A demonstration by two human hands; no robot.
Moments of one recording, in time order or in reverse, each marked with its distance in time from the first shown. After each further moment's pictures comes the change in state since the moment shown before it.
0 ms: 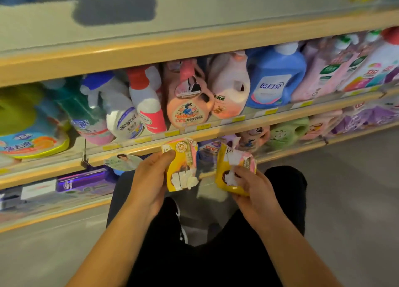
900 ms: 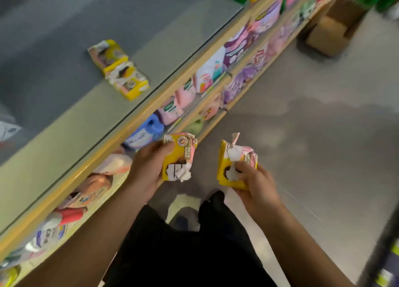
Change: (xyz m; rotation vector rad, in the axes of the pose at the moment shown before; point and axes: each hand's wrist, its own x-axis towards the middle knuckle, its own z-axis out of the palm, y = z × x) left_hand -0.051 0.148 0.435 0.472 -0.327 -0.231; right_hand -0.120 -0.353 -0.169 0.262 0.445 -0.078
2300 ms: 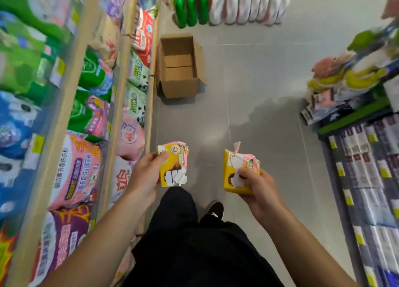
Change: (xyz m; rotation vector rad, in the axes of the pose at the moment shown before) left_hand 0.265 0.167 0.824 0.502 -0.496 -0.053; right_hand 0.348 -0.530 -0.385 0.478 0.546 -0.087
